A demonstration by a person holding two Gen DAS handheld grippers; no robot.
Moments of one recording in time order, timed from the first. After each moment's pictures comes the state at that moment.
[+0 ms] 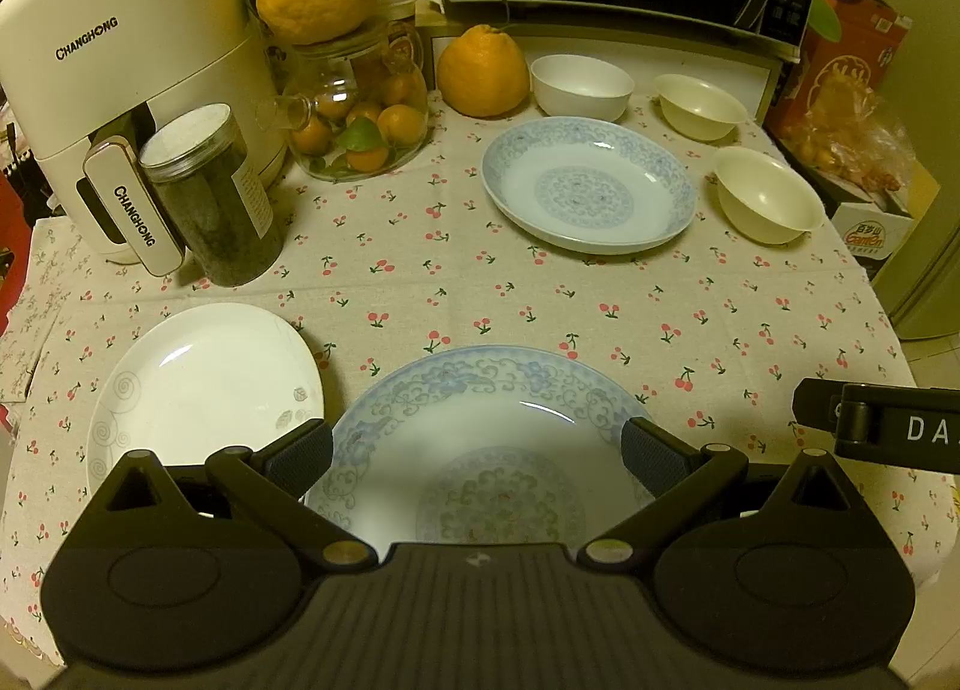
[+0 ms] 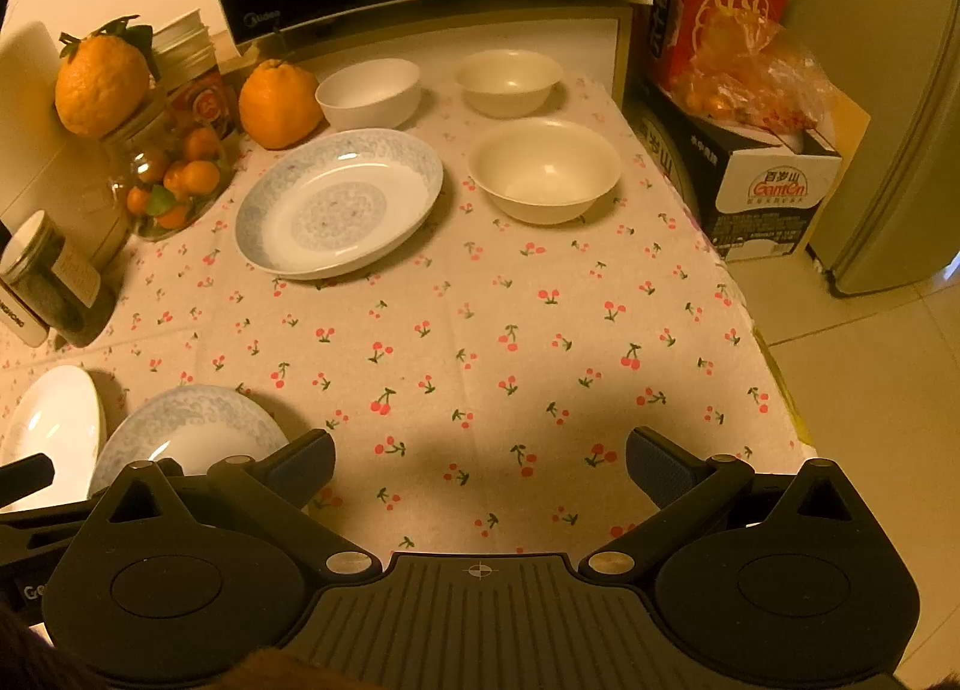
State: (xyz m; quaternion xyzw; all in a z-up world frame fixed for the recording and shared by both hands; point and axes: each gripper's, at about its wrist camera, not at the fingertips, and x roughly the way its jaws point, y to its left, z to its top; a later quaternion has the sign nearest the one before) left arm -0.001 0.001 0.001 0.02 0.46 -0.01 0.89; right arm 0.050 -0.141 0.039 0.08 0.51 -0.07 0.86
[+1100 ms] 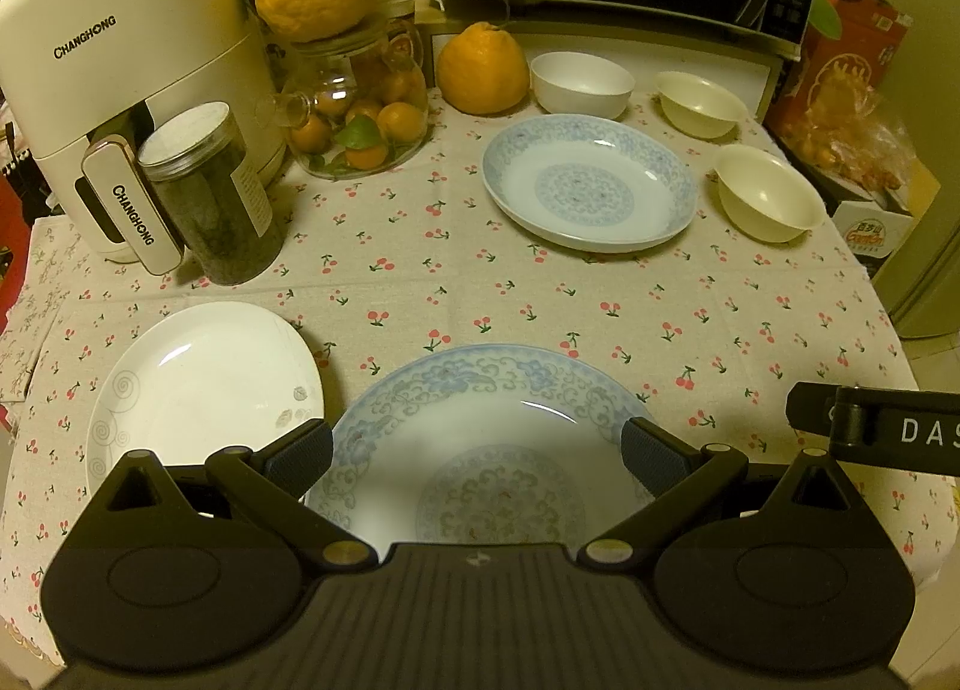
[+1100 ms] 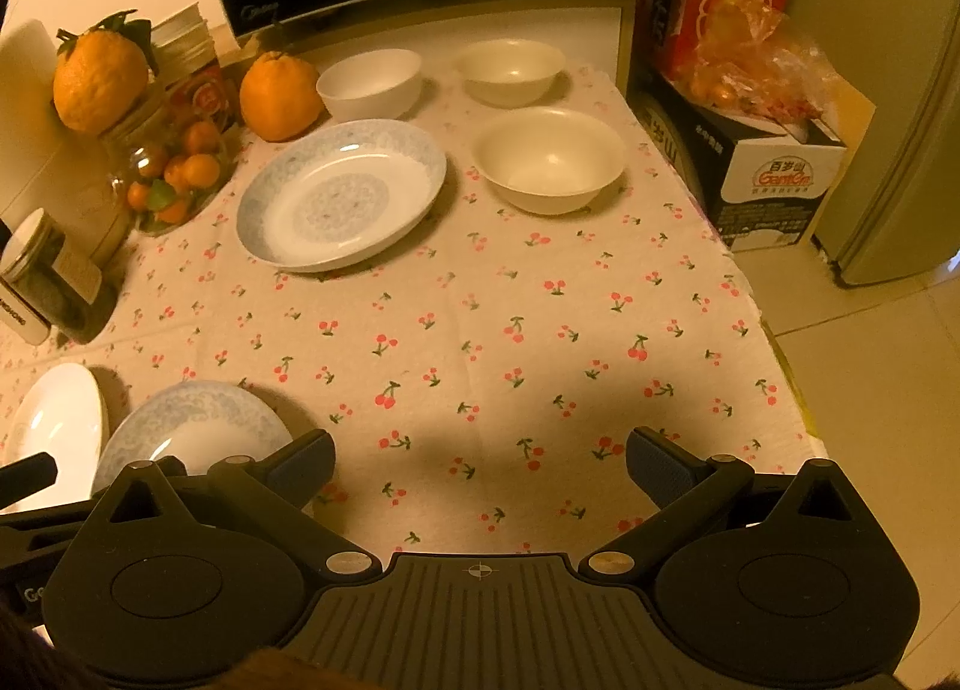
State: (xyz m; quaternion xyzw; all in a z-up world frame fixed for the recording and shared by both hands) left arm -0.002 0.002 0.000 0.02 0.46 -0.01 0.89; right arm 0.054 -0.140 0.037 0.09 0.52 -0.06 0.85
